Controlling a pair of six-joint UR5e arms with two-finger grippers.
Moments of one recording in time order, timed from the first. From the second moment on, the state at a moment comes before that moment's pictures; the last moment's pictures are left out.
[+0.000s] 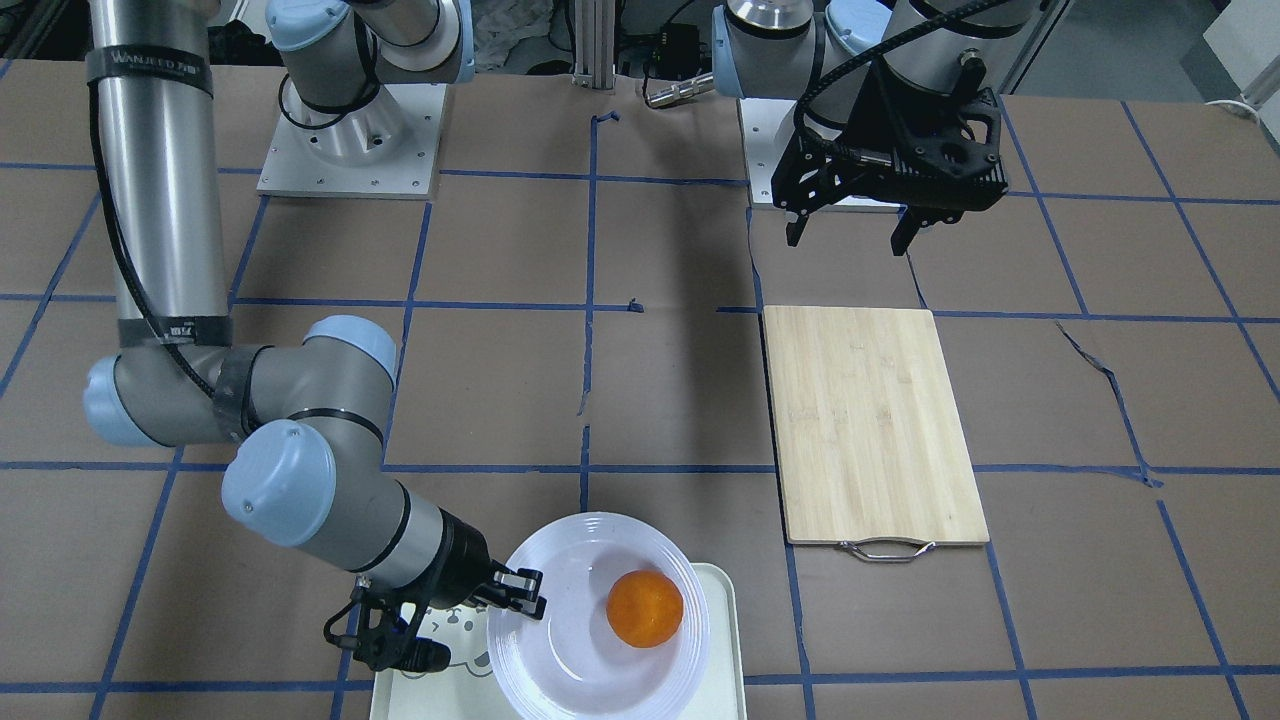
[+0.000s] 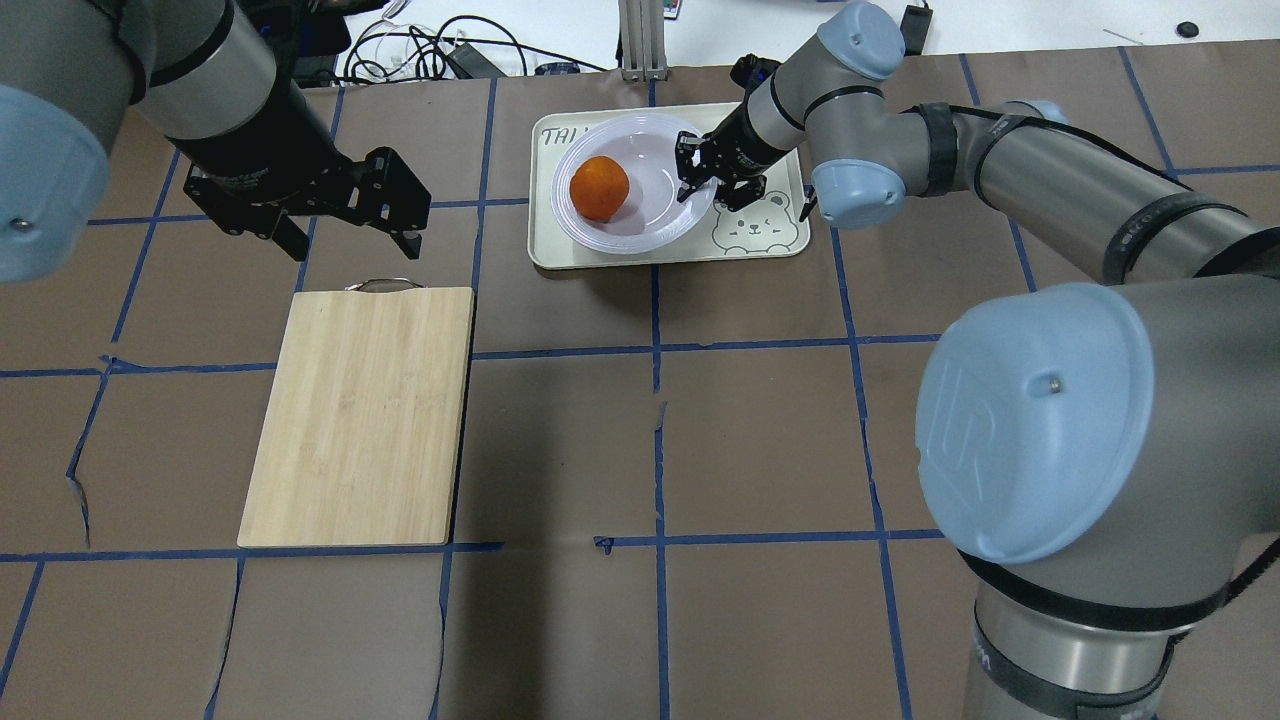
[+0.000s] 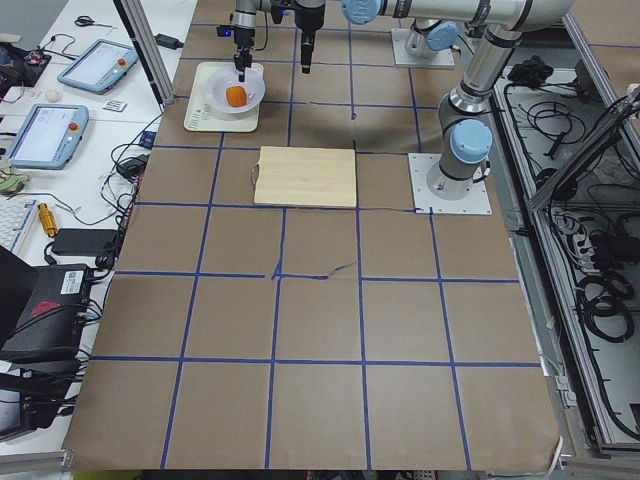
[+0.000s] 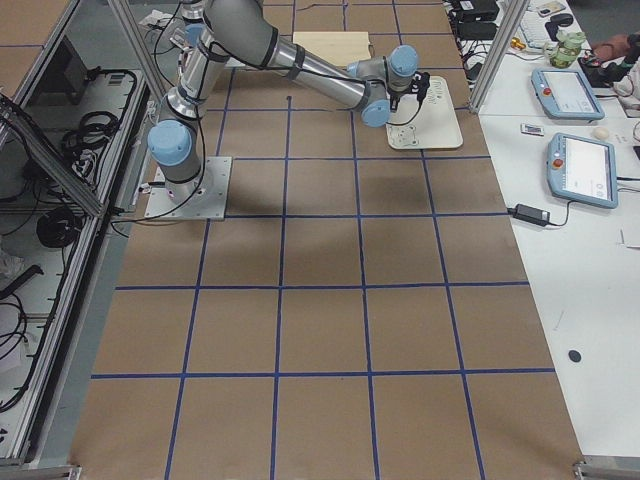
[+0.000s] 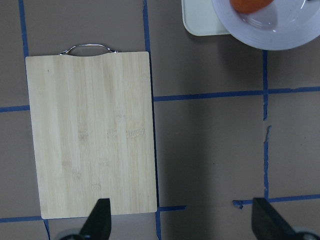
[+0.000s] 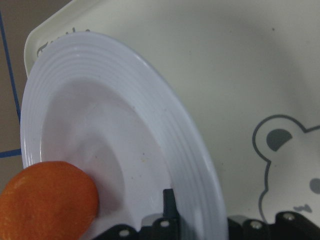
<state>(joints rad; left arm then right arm) -1.59 -1.53 -1.59 -1.55 1.53 0.03 1.64 -0.83 1.38 -2.34 -1.05 0.35</state>
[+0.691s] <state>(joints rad) -1.59 -1.52 -1.59 -1.55 1.53 0.03 1.62 -0.80 1.38 -2.34 -1.06 0.35</state>
